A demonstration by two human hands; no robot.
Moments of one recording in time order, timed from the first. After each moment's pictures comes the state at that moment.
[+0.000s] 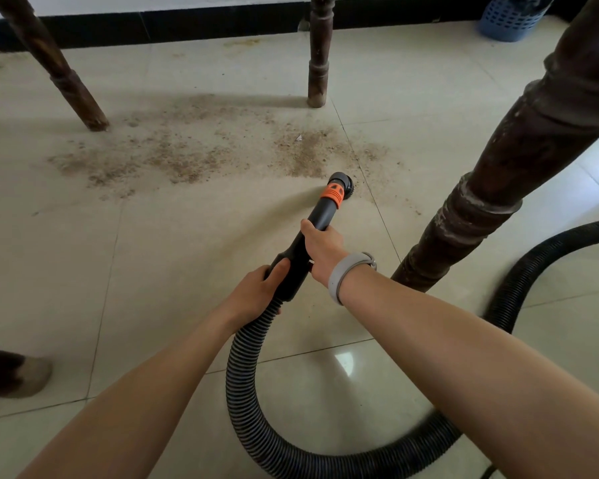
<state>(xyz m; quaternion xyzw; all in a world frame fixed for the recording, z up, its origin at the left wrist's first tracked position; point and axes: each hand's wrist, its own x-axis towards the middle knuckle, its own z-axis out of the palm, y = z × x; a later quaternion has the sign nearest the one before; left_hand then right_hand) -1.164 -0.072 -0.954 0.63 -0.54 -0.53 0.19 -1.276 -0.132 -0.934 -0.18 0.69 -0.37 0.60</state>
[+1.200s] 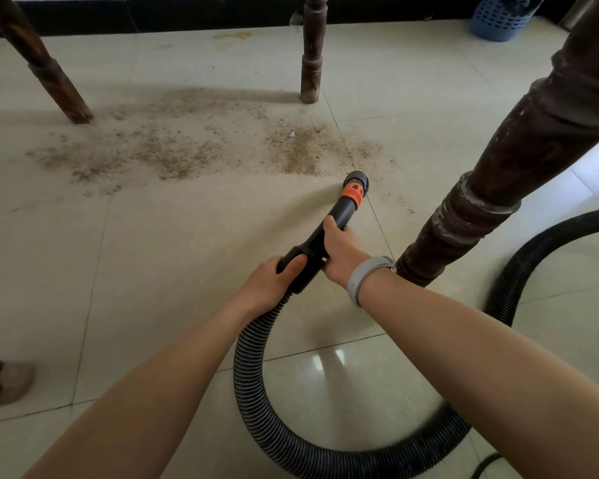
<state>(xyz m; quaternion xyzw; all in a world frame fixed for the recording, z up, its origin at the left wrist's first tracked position) -1.182 -0.090 -0.970 0.61 -0.60 -0.49 0.18 -1.306 -0.137 -0.948 -0.13 0.67 -0.41 0.61</state>
